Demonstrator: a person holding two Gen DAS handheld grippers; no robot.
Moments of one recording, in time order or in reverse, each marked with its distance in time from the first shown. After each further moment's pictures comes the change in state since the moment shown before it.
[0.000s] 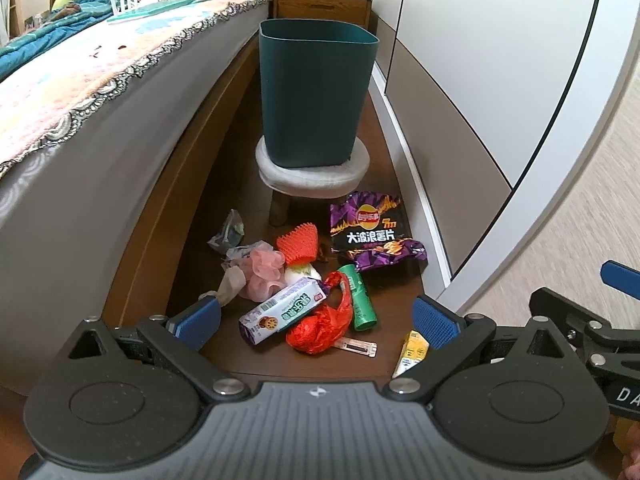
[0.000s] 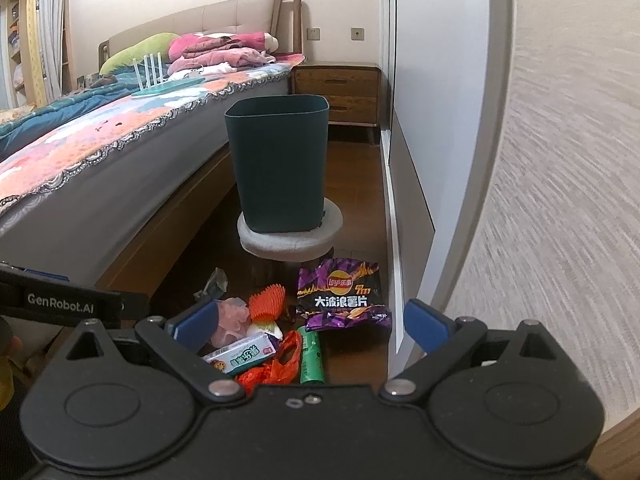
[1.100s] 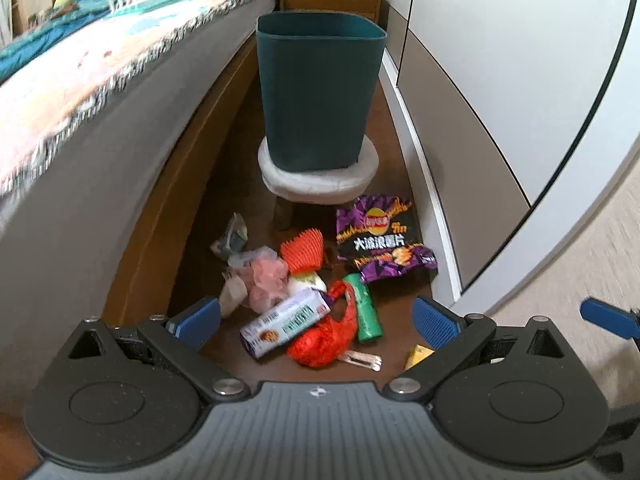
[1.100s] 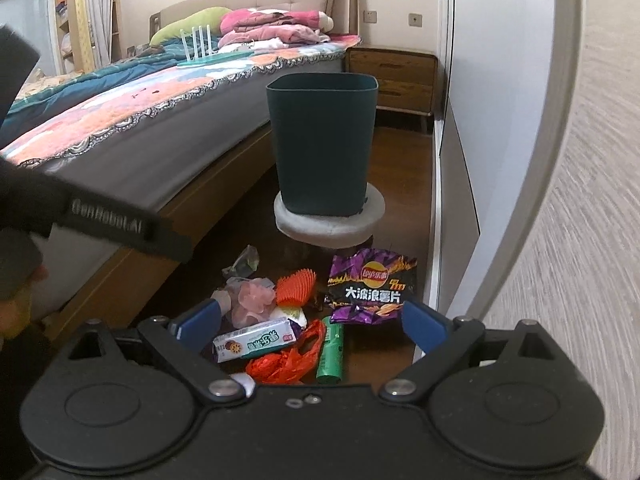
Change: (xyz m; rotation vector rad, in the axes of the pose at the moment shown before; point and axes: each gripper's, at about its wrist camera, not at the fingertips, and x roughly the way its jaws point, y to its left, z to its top) left arm 0.034 -0.021 0.051 0.014 0.043 0.060; right arm 0.034 -0.021 0.009 -0.101 0.066 0.156
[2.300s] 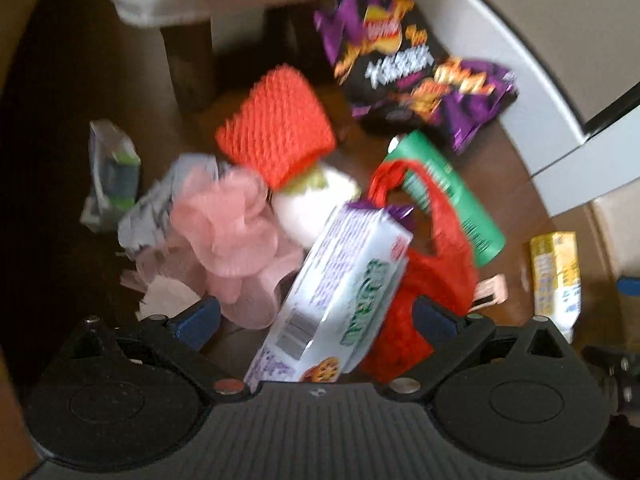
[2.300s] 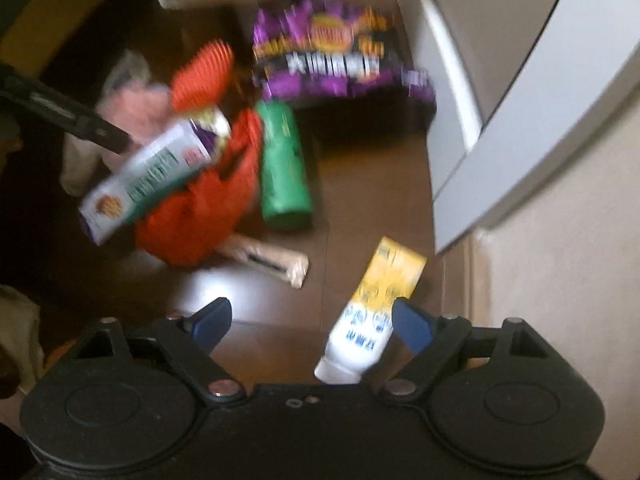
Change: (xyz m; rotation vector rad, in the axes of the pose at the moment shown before) left arm 0.392 0.075 -0.036 0.400 0.450 -0.262; right arm 0.270 -0.039 -0.160 0.222 0.572 -0.197
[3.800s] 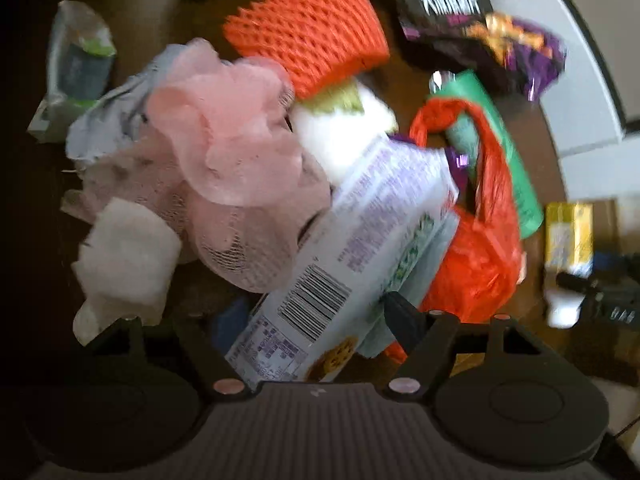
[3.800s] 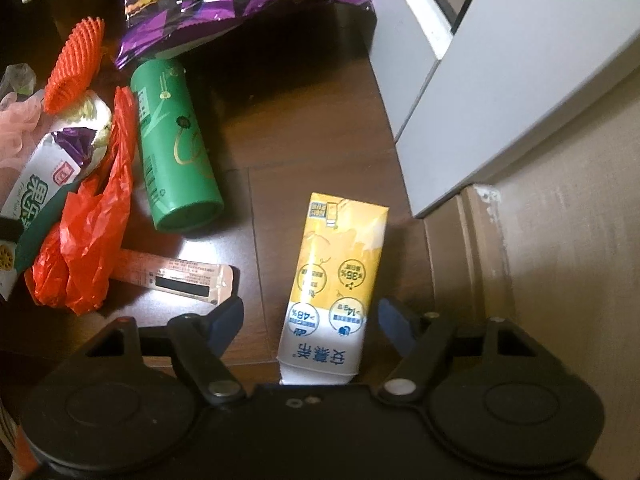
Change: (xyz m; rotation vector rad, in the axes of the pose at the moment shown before) left arm 0.067 0.036 -0.016 -0.113 0.175 -0.119; right arm 0.076 -0.031 0.026 0.218 0.119 -0.052
